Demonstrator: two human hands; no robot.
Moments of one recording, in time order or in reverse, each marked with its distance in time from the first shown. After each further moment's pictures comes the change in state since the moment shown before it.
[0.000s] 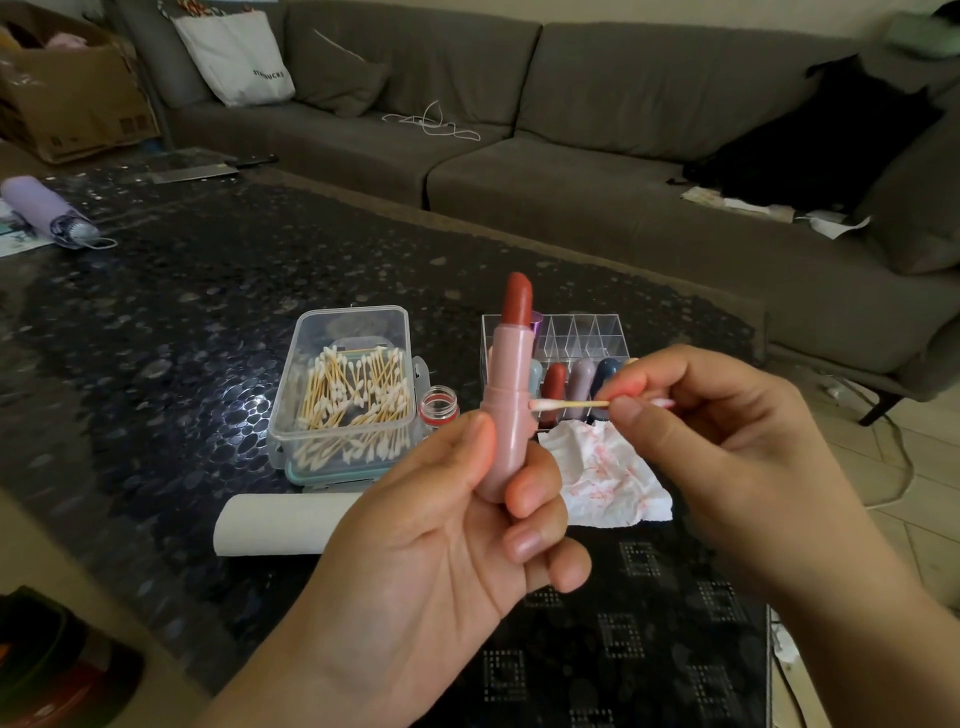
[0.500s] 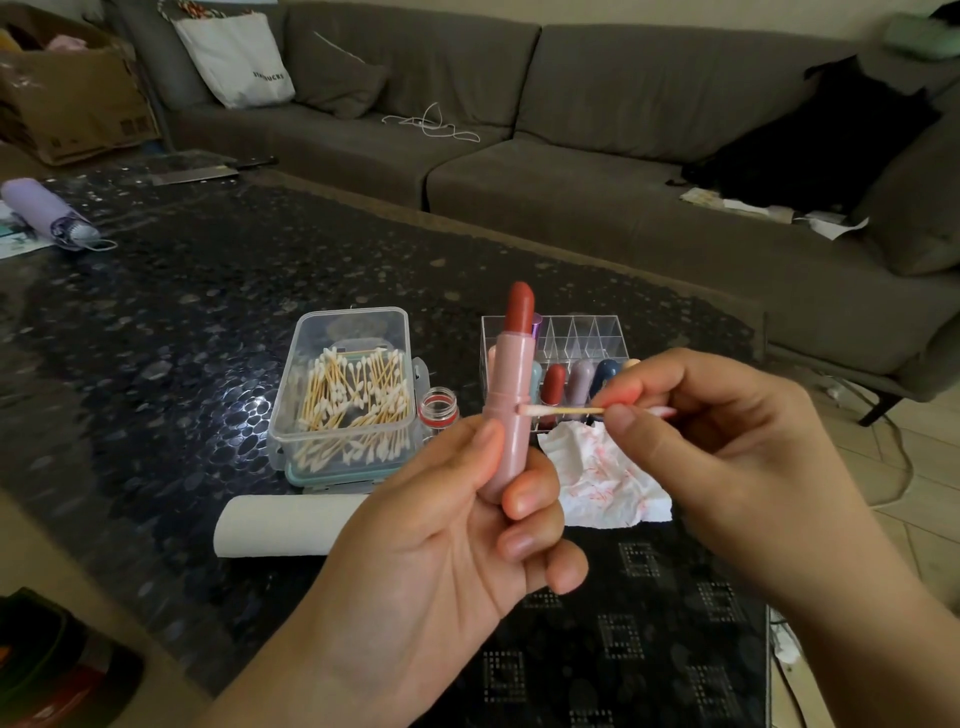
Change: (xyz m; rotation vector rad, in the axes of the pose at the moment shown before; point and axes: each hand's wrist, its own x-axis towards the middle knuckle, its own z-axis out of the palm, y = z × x) left_hand 0.001 0.000 0.000 0.045 0.075 -0.002; right_hand -0.001 -0.008 0.002 -0.057 0.004 -0.009
